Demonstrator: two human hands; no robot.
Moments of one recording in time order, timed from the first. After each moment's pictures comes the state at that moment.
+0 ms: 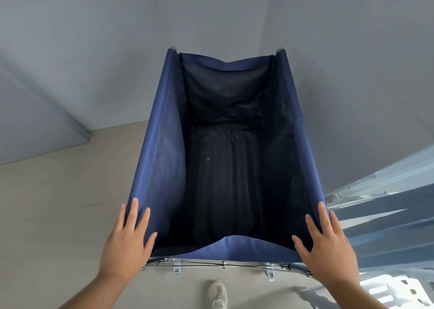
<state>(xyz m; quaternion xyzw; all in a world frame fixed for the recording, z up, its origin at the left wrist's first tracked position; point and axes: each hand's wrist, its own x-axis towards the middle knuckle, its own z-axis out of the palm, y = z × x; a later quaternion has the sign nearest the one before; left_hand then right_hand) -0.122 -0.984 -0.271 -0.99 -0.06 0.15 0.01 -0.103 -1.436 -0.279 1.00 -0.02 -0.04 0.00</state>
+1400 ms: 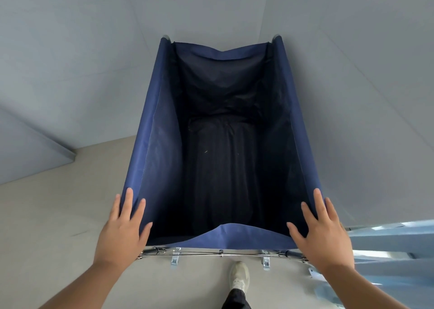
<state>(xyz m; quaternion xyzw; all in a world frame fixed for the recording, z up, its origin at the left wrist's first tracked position) 0.078 -0.979 -0.274 -0.99 -0.04 0.14 0.04 0.089 -1.427 -0.274 1.00 -0.04 -0.08 -0.01</state>
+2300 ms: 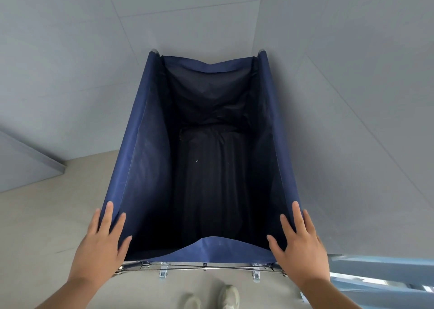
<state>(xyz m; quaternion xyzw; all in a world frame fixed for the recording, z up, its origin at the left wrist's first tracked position) 0.121 -0.979 -0.275 -0.98 -0.06 0.16 0.05 0.138 -1.435 -0.280 1.00 -0.02 -0.07 -0.04</state>
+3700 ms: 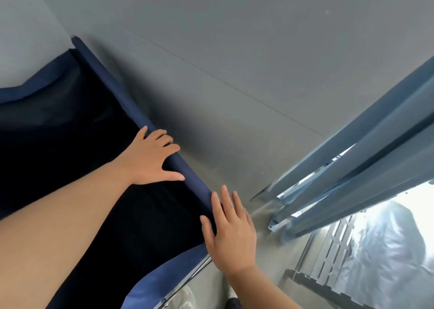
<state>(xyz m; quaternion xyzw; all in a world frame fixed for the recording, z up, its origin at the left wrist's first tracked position) 0.386 -1.341 -0.248 -0.82 0.55 0.11 0.12 0.114 -1.417 -0.299 0.95 -0.27 0.11 -0.13</state>
